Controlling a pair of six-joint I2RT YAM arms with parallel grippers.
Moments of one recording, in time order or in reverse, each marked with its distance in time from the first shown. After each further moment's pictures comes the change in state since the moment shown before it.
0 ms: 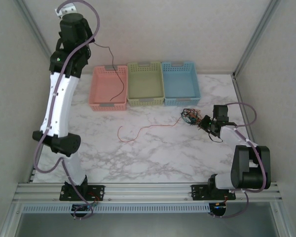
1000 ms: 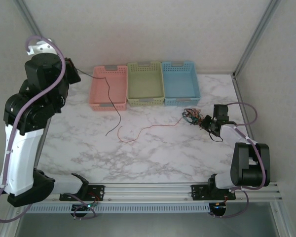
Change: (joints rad) left arm -0.242 -0.592 -0.384 -0.307 -0.066 -0.165; right arm -0.009 0.032 0.016 -0.005 0.053 0.005
